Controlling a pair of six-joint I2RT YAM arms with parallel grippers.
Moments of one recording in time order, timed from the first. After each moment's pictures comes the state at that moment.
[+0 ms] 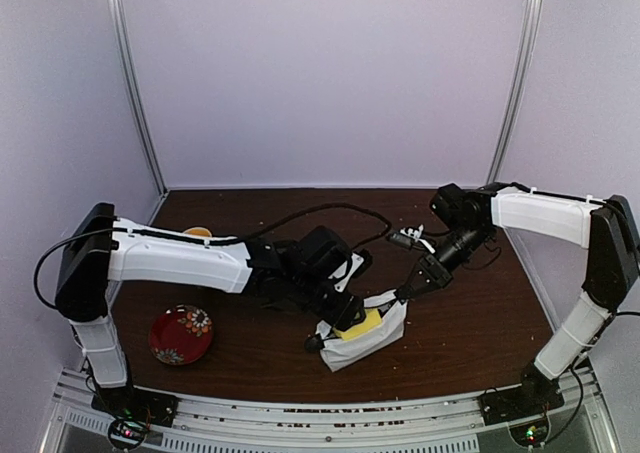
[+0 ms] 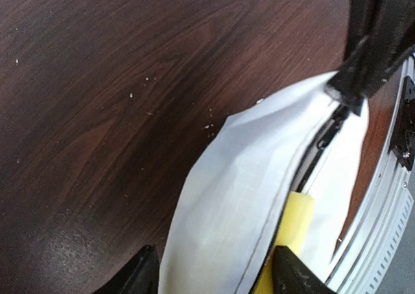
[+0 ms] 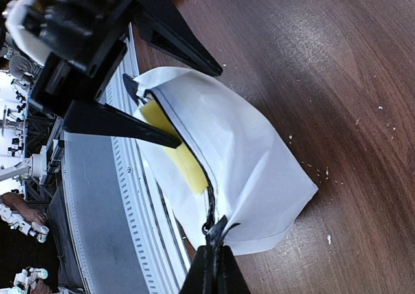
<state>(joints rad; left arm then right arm) -1.15 1.85 1.34 -0.35 0.02 -0.36 0.46 1.62 1.19 -1.00 -0.85 -0.45</state>
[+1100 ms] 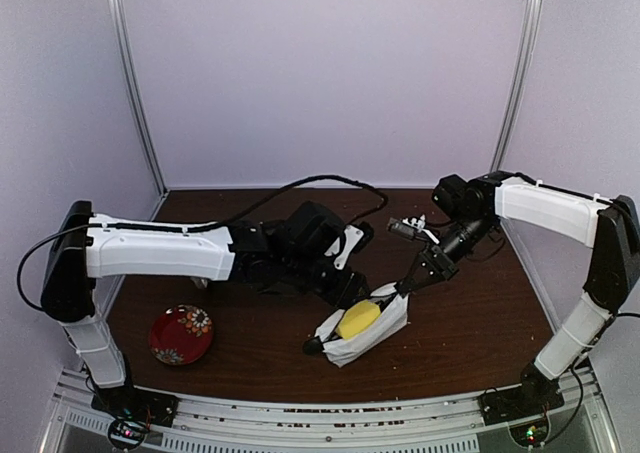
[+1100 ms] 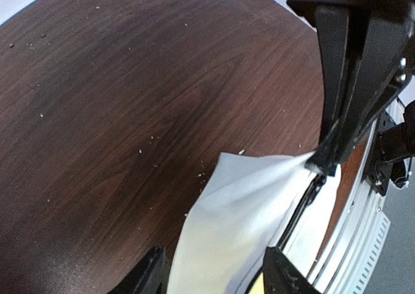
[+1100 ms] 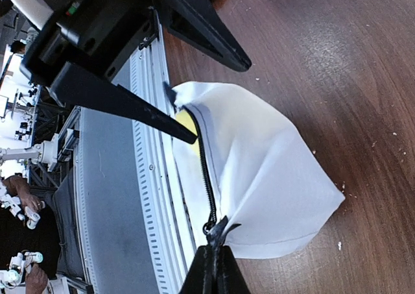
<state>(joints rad) -1.14 1.80 1.37 -0.32 0.01 -0.34 0.46 1.61 1.27 -1.12 -0.91 -0.54</state>
